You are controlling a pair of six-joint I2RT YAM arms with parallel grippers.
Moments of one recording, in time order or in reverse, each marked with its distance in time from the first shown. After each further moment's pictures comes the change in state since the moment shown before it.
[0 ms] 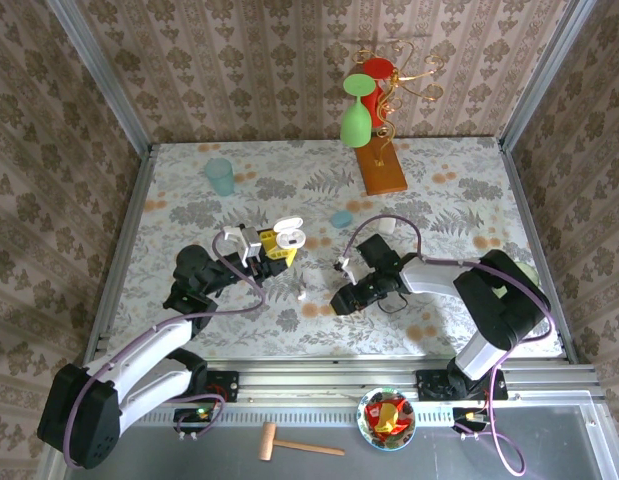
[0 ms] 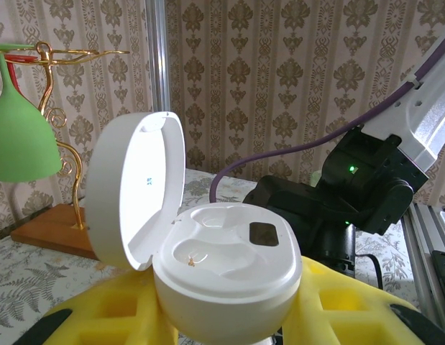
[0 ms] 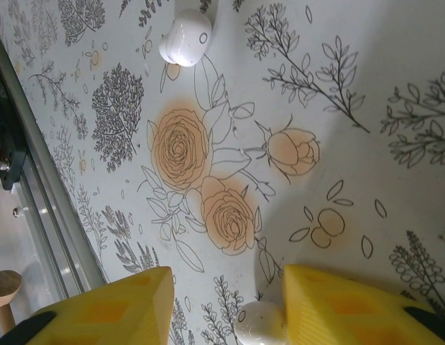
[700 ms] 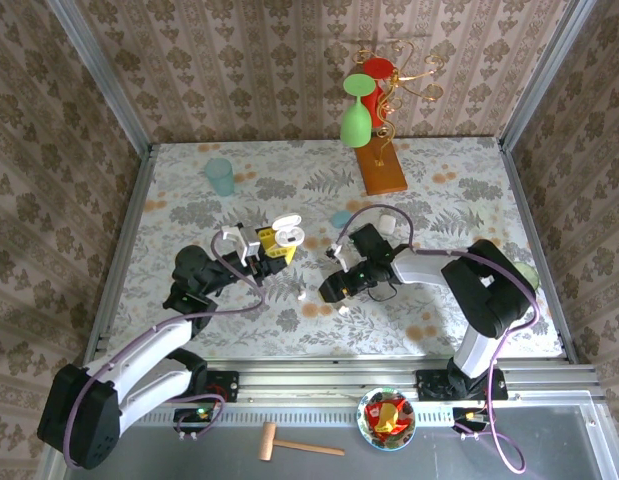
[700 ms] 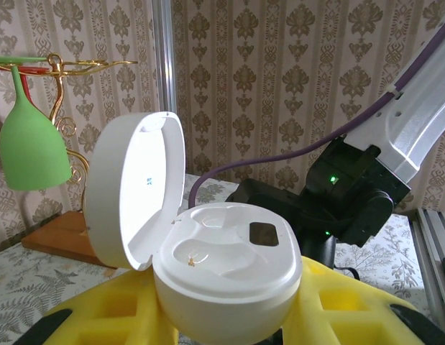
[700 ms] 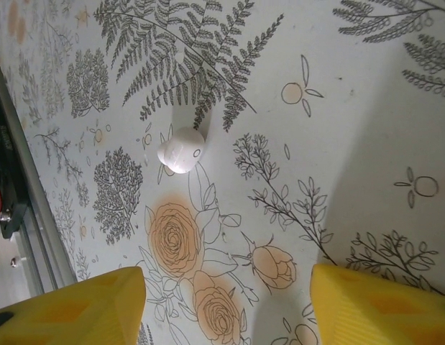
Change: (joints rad) left arm 0.000 -0.003 0.000 0.019 -0.019 0.000; right arm -0.006 0.100 0.107 0.075 0.010 0.025
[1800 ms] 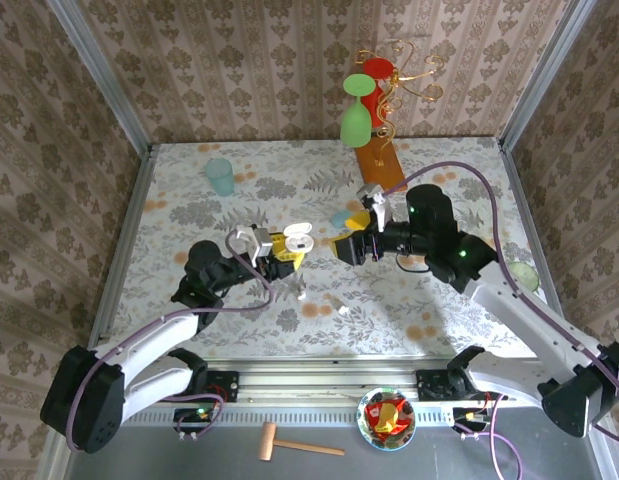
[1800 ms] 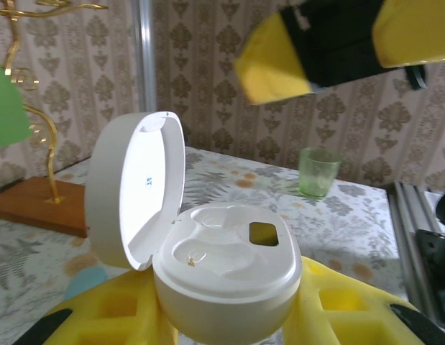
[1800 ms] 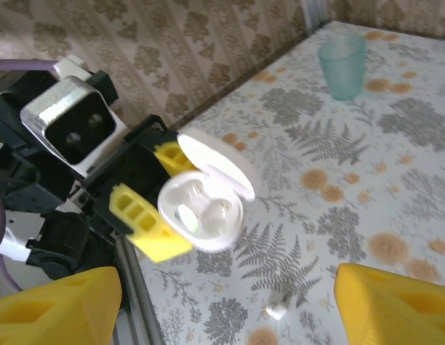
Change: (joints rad) left arm -0.027 0.093 0.008 -0.025 0.014 0.014; right arm -0.041 -0.655 0.191 -0.212 0.147 0.020
